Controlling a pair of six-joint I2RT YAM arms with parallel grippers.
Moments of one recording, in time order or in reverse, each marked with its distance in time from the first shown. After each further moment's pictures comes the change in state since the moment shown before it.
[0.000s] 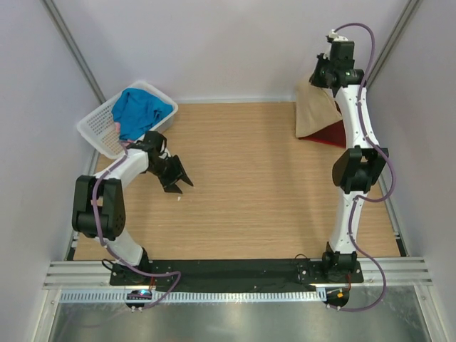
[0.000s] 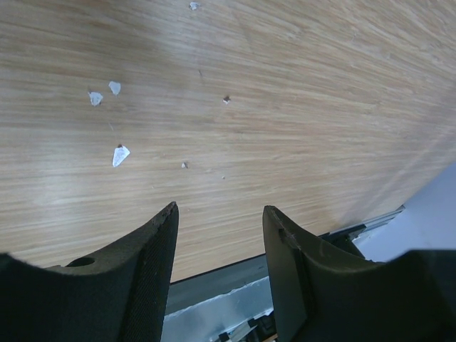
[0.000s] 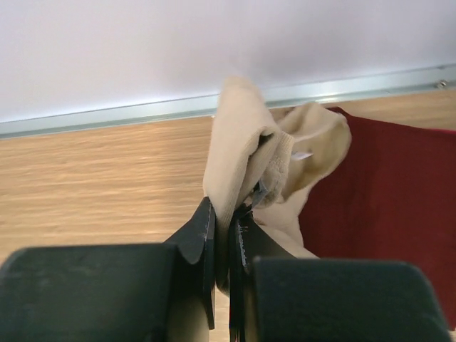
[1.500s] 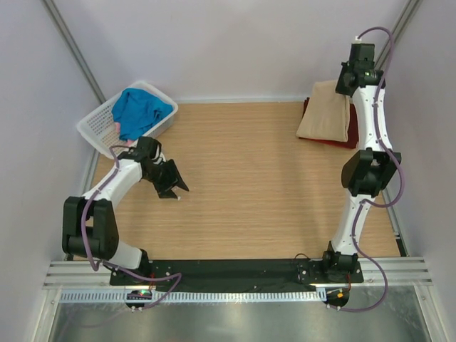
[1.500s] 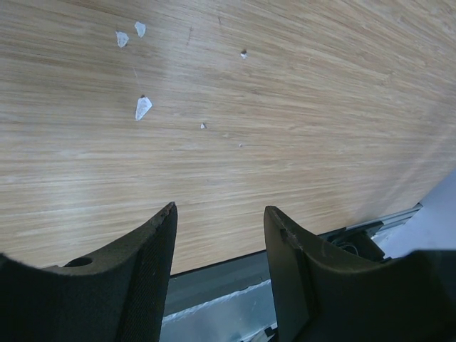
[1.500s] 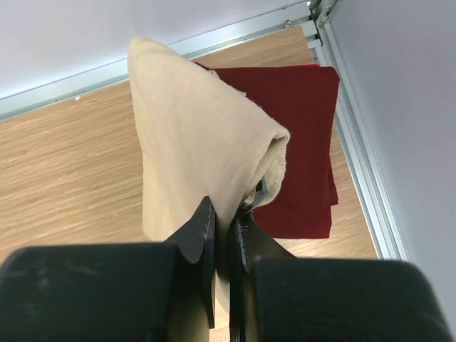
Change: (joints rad) left arm 0.008 -0.207 -0.122 -0.017 -0.033 0.028; right arm -0.072 -0.085 -0.051 -0.151 0.233 -0.050
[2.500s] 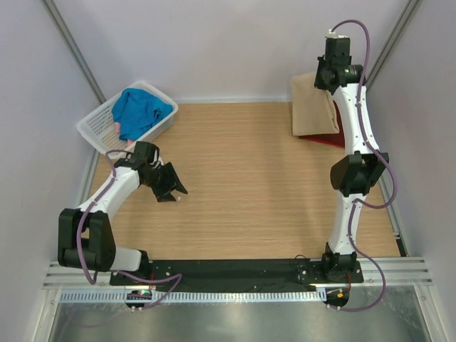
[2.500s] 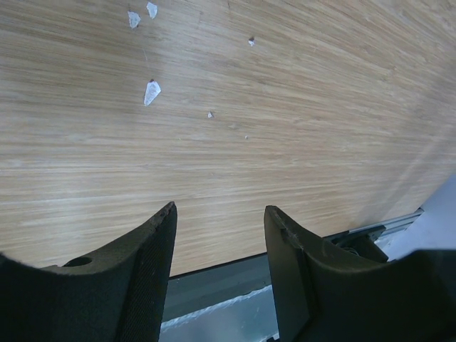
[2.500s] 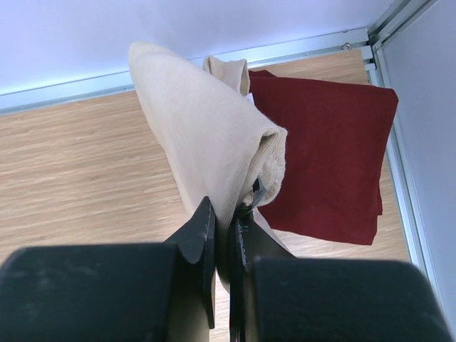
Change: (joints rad) left arm 0.000 -0.088 -0.068 0.018 -0.020 -0.016; right arm 0.148 0.020 0.113 -0.052 0.034 0.004
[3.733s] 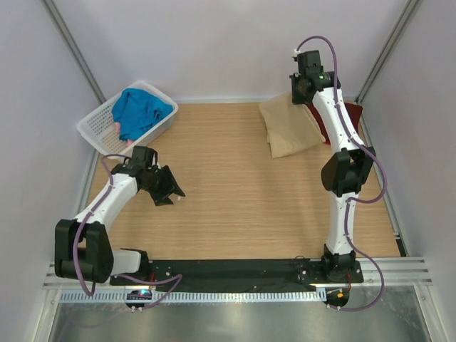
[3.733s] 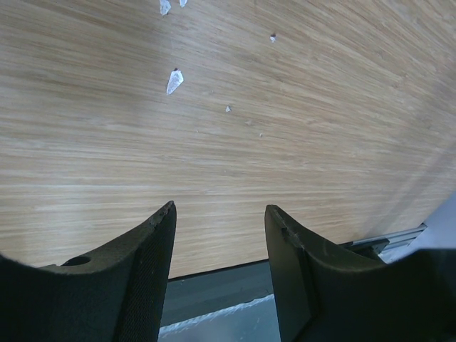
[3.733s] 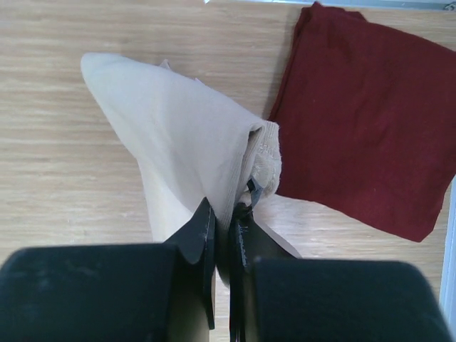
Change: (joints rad) left arm 0.000 -0.079 -0.053 0.001 -0.053 -0.037; right arm 0.118 0.026 -0.109 -0.047 -0.056 -0.085
